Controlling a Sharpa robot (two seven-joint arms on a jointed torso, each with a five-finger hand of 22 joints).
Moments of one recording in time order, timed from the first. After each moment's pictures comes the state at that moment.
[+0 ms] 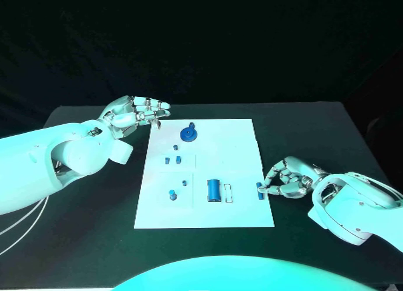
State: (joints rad) left arm 1.19 -0.95 -0.03 1.52 -0.14 -0.08 0.30; left_hand 1.40 -0.21 0.63 0.03 0.25 0.91 0.20 0.24 0.27 0.96 0.13 0.41 0.15 1.01 0.05 1.05 0.42 0.17 0.78 0.16 1.04 0.85; right arm 1.03 -1.16 -0.14 1.91 -1.29 -0.47 -0.43; right_hand 1.29 -0.16 0.07 0.29 0.13 1.03 0.07 0.38 0.48 1.47 0.00 1.57 1.31 1.47 -0.07 1.57 1.31 0.01 1.47 0.04 1.57 1.31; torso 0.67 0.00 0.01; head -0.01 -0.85
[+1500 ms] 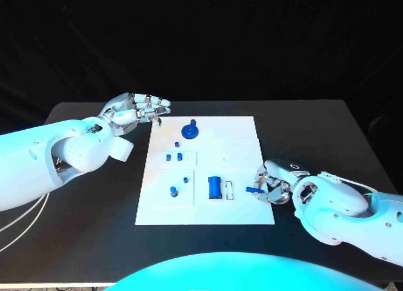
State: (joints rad) left arm 1.19 -0.96 -0.03 1.52 -0.14 -0.08 0.30; left_hand 1.40 -0.21 0.62 0.02 0.25 0.91 0.20 0.24 0.27 0.96 0.13 0.41 0.15 1.01 0.05 1.05 0.42 0.17 0.78 0.16 1.03 0.84; right arm 1.00 -1.04 -0.13 1.90 -1.60 -0.37 -0.58; right_hand 1.43 -0.25 0.31 0.33 0.44 1.09 0.05 0.36 0.47 1.47 -0.02 1.57 1.31 1.47 -0.08 1.57 1.31 0.01 1.47 0.03 1.57 1.31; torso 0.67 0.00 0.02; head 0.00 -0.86
